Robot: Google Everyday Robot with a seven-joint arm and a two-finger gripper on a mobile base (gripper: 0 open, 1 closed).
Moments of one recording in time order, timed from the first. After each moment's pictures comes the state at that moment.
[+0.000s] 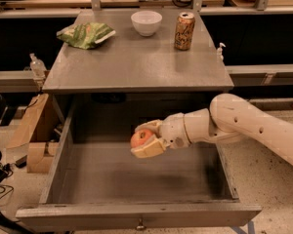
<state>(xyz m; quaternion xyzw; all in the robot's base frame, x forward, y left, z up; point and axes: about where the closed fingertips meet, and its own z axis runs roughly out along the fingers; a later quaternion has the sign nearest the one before) 0.509 0.008 0.721 -0.53 0.66 0.38 0.37</state>
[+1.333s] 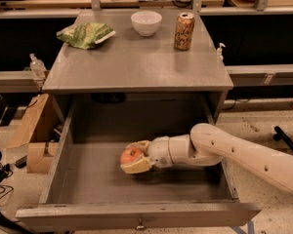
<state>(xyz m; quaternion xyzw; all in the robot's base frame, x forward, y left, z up) 0.516 0.046 0.610 -0.49 0.67 0.42 0.36</state>
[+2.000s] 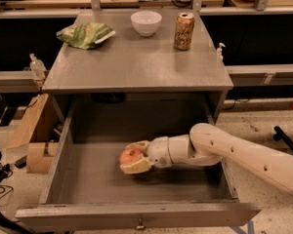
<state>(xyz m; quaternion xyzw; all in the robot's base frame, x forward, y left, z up) 0.515 0.048 0.611 -0.49 0.67 0.42 0.36</state>
